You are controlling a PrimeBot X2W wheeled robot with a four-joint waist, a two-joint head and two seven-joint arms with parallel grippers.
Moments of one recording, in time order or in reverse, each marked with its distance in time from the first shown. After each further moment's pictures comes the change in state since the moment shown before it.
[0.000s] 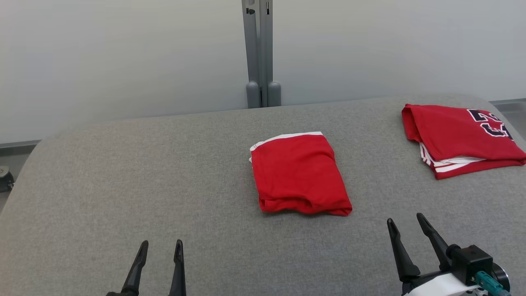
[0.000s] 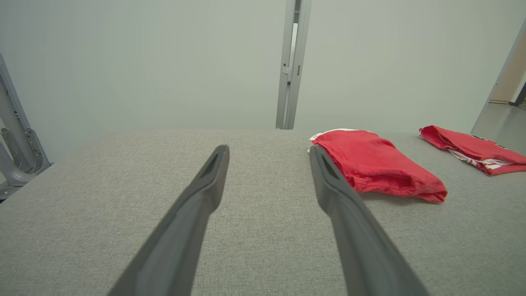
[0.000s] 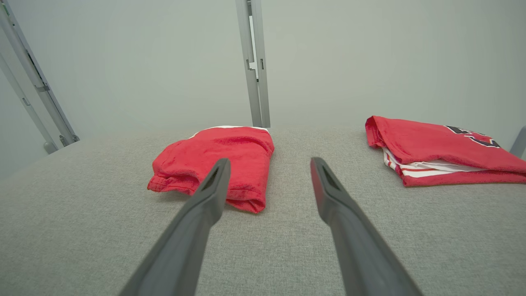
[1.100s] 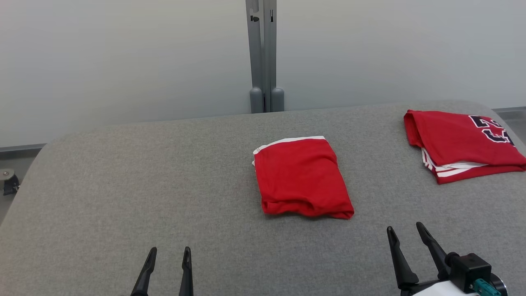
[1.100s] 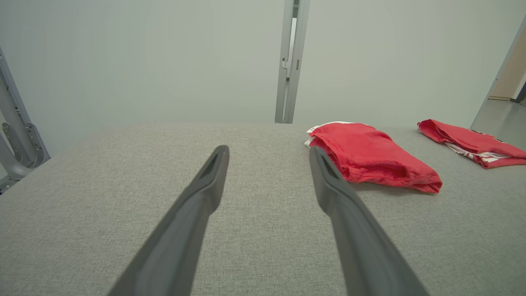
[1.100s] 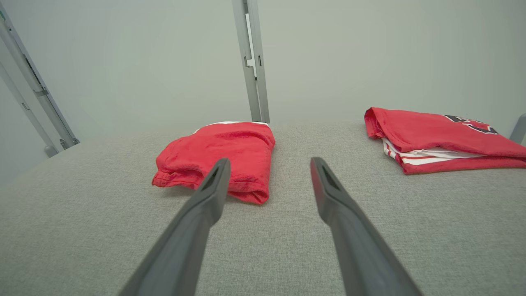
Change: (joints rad) left arm 0.014 0.000 -0.039 0.021 0.002 0.032 0.000; right arm 0.034 0.028 -0.014 0.004 0.002 0.000 0.000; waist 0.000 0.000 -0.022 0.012
